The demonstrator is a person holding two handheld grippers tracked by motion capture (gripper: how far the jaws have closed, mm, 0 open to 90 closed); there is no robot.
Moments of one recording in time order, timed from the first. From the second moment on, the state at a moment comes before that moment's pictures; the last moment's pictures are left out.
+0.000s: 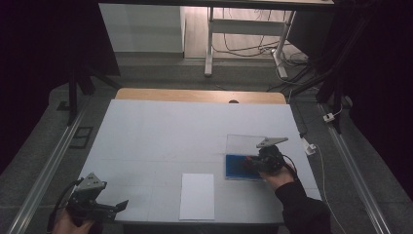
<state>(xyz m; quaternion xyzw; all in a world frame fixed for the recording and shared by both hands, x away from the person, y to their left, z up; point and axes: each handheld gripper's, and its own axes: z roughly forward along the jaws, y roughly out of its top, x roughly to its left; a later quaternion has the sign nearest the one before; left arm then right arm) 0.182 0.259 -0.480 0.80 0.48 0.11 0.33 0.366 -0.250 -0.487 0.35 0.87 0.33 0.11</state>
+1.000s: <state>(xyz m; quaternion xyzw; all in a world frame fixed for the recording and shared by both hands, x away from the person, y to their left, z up) 0.181 0.261 -0.480 0.80 0.48 0.11 0.33 0.361 -0.244 -0.477 0.33 0.87 0.34 0.13</state>
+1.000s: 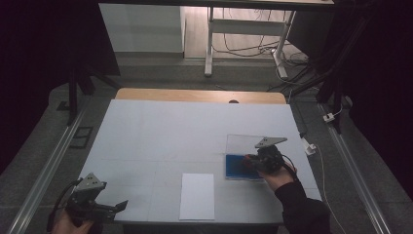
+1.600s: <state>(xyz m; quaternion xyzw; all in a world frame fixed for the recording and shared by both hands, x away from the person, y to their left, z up) 0.181 0.261 -0.480 0.80 0.48 0.11 0.34 0.352 -0.242 -0.467 0.32 0.86 0.37 0.13</state>
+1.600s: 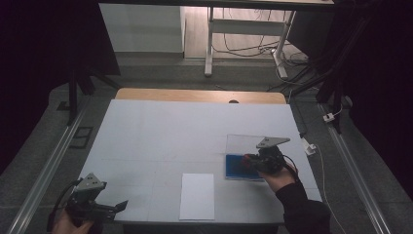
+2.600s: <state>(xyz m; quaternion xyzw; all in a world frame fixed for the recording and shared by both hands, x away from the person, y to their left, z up) 0.181 0.261 -0.480 0.80 0.48 0.11 0.34 0.335 -0.222 -0.453 0.28 0.86 0.40 0.11</state>
